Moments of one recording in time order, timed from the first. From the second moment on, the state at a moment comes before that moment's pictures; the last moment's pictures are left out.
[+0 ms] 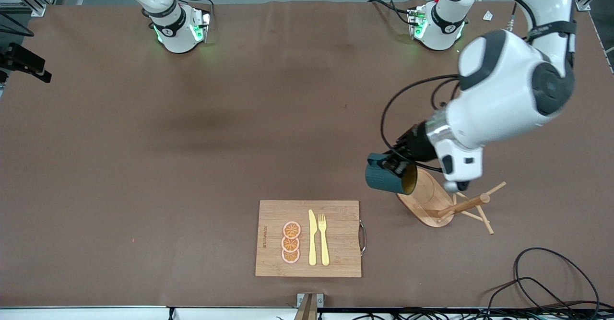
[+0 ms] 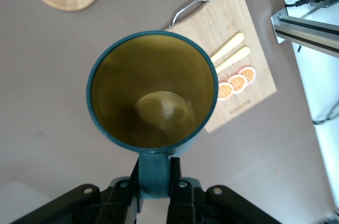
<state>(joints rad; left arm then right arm) -0.28 0.45 -0.06 -1.25 -0.46 1.82 -1.23 -0.01 -0.08 -0.09 -1.55 -0.01 1.42 -0.08</state>
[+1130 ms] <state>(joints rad) 0.09 0.62 -0.06 -1.27 -0.99 1.46 -0.94 -0.01 -0.08 -0.08 -1.55 -0.03 1.42 -0.07</state>
